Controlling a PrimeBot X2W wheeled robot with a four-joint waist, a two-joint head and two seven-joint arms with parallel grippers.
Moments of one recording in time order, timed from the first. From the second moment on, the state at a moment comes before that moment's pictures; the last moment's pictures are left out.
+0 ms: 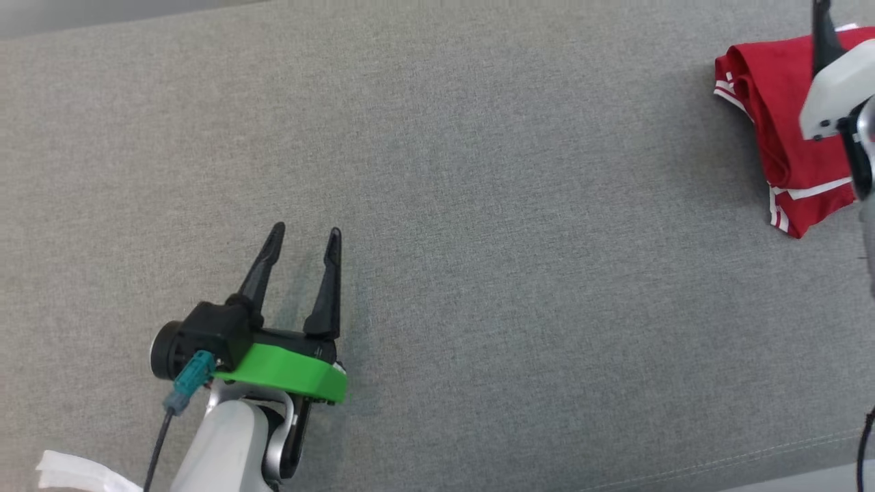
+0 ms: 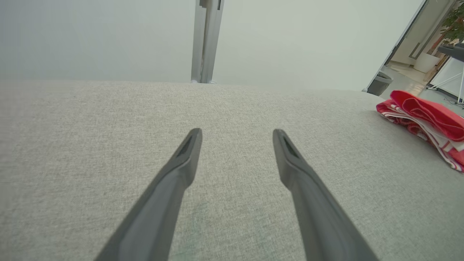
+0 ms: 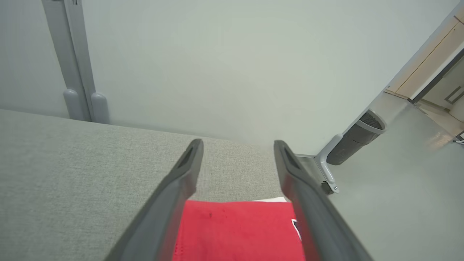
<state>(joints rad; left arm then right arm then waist) -0.25 0.07 -0.26 0.21 -0.30 -0.13 -0.26 -1.02 -0.34 -0.02 0.88 -0.01 0.13 -0.15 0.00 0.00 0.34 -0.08</state>
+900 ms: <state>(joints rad) -0.01 0.06 -0.07 0.28 -0.38 -0.08 -0.26 -0.41 -0.05 0.03 0.59 0.17 0.13 -0.26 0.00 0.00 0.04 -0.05</state>
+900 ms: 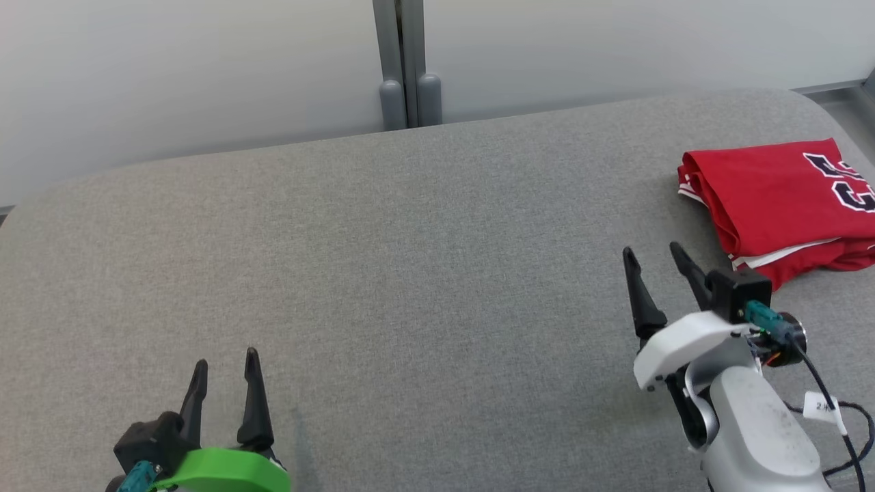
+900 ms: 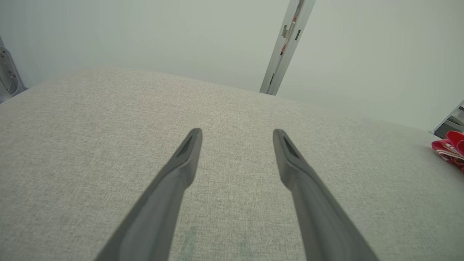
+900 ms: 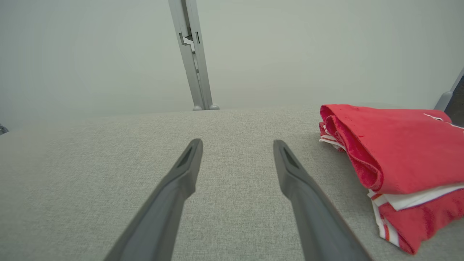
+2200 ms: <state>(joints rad) 0.11 0.05 -0.13 0.24 -0.40 -0.03 -0.26 -0.11 -0.04 0.05 0.37 0.25 0.13 -0.26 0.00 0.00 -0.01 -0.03</state>
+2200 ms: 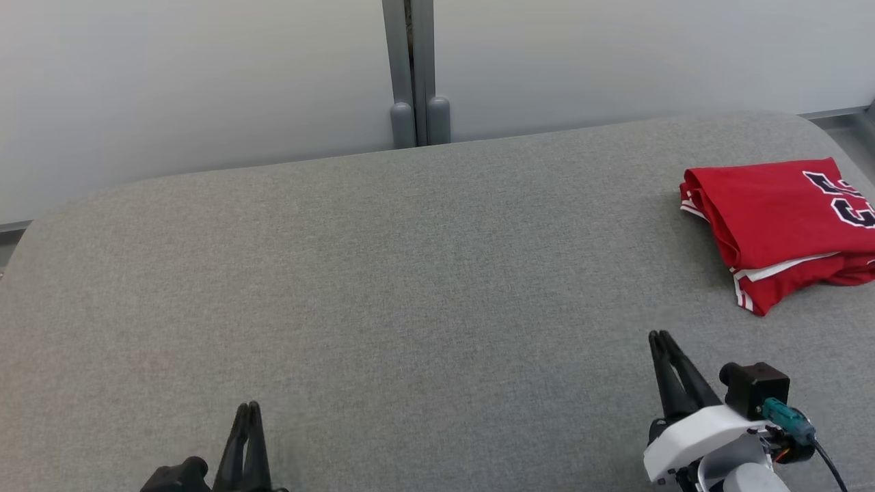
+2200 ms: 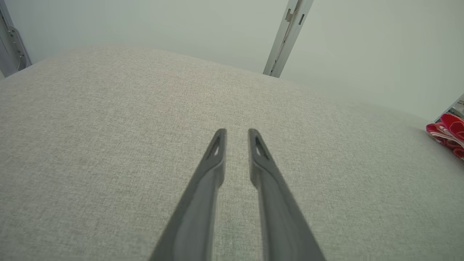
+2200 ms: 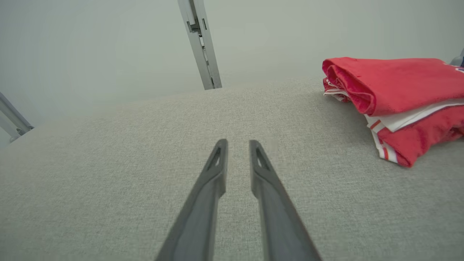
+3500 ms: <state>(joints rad) 0.04 0.05 -0.04 0.25 -0.93 -0.06 -0.11 -0.09 -0.04 -0.02 0.33 0.83 0.13 -0.10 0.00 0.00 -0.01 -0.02</state>
